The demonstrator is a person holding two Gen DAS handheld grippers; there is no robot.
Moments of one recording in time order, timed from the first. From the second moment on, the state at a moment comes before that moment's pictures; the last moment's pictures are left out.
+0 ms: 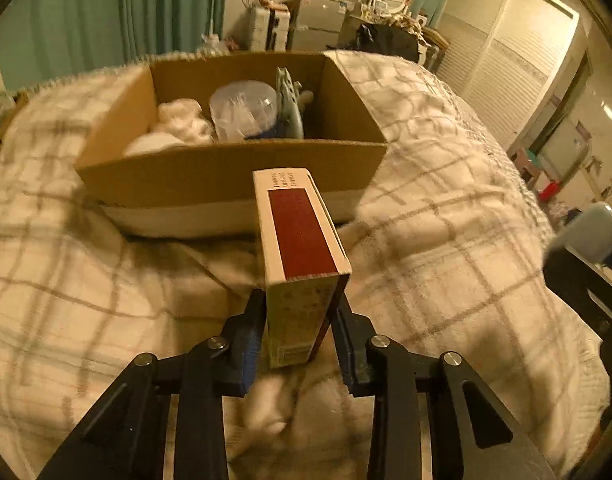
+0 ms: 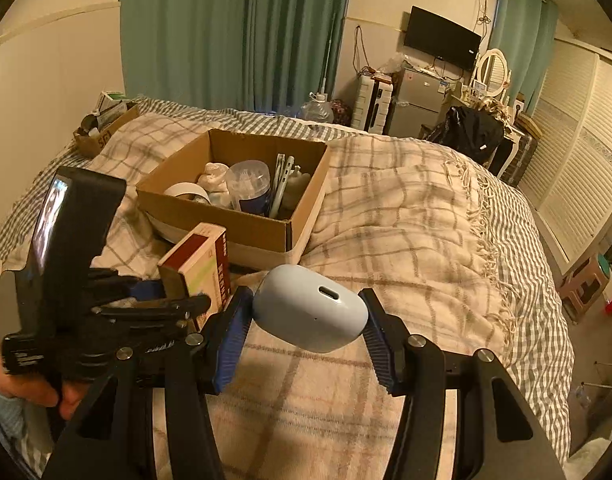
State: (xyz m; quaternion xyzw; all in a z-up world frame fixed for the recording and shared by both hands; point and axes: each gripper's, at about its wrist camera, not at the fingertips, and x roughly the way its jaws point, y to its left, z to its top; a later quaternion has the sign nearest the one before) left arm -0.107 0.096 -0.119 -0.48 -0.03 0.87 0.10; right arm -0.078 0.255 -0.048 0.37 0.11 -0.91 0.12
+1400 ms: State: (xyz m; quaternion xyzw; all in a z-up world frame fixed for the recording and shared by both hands) left arm -0.227 0.017 -0.029 -0.36 -0.01 0.93 0.05; right arm -0.256 0.149 -0.029 0.39 0.15 -0.90 0.16
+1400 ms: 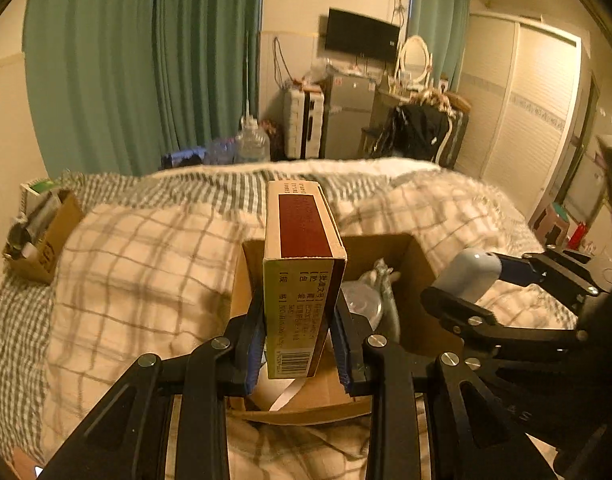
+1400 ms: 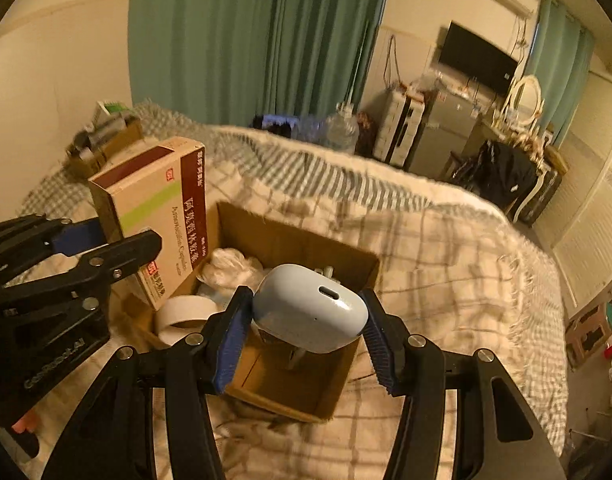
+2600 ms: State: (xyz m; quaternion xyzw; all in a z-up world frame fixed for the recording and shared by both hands) left arm -0.178 0.015 0.061 -0.29 -0.02 0.96 0.04; right arm -0.176 0.217 0.077 0.29 0.12 -0.95 0.09
